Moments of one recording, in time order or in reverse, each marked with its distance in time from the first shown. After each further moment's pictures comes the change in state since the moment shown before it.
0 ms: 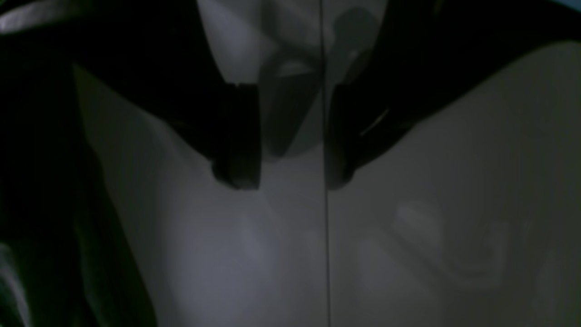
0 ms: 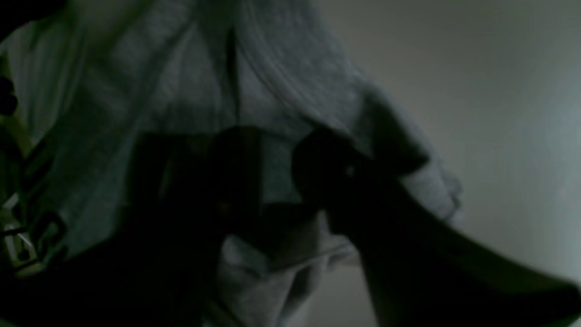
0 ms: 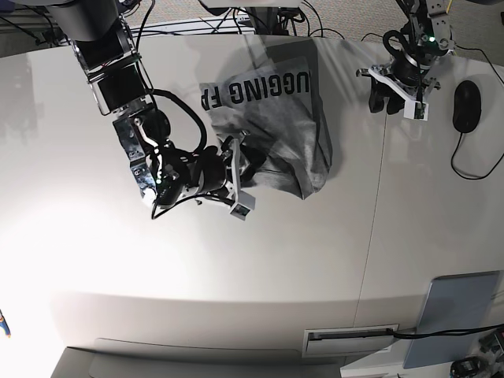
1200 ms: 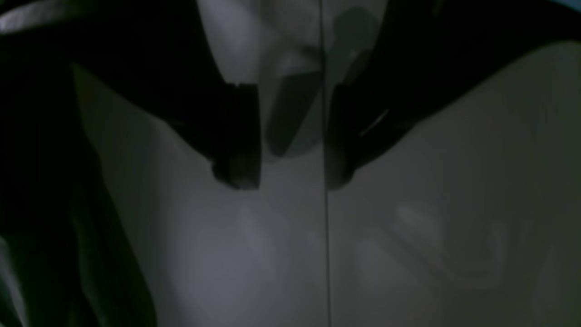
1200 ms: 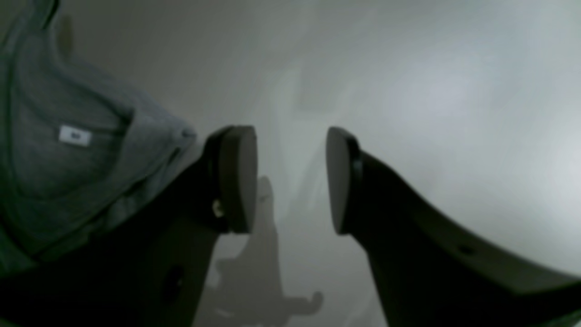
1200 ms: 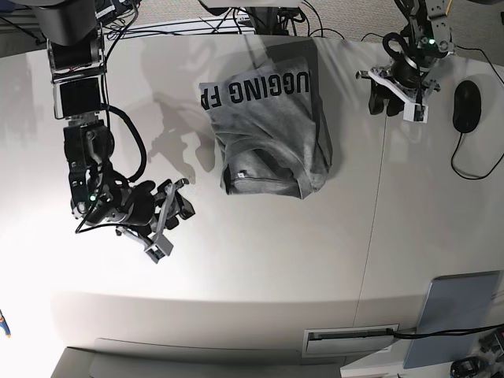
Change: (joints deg) left arm -0.4 0.0 0.1 -0.1 0.2 0.0 0.0; right arm 1.6 8.4 15.1 0.8 -5.9 -3.2 5.1
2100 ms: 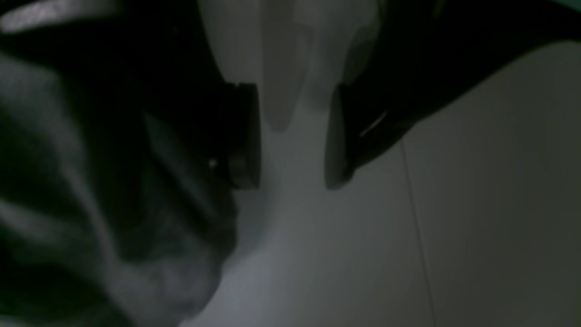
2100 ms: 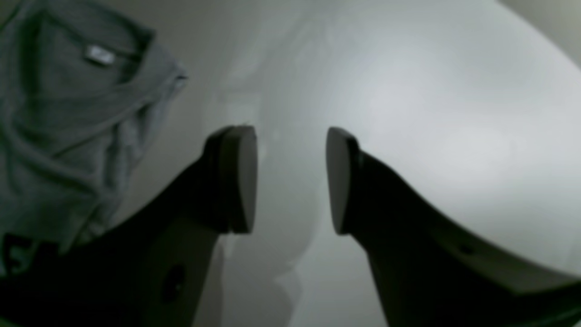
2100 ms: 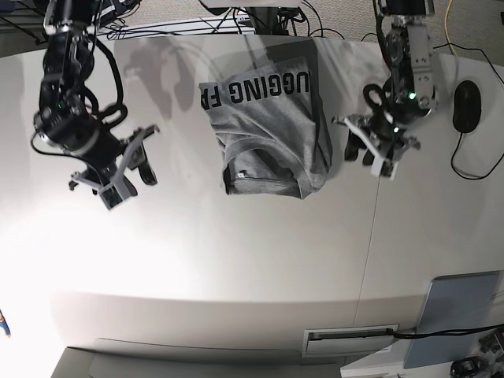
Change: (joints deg) left arm -15.7 0.2 7.9 -1.2 5.3 -0.2 8.2; right arm -25.1 0.0 18.9 31.5 -8.4 -1.5 2.6
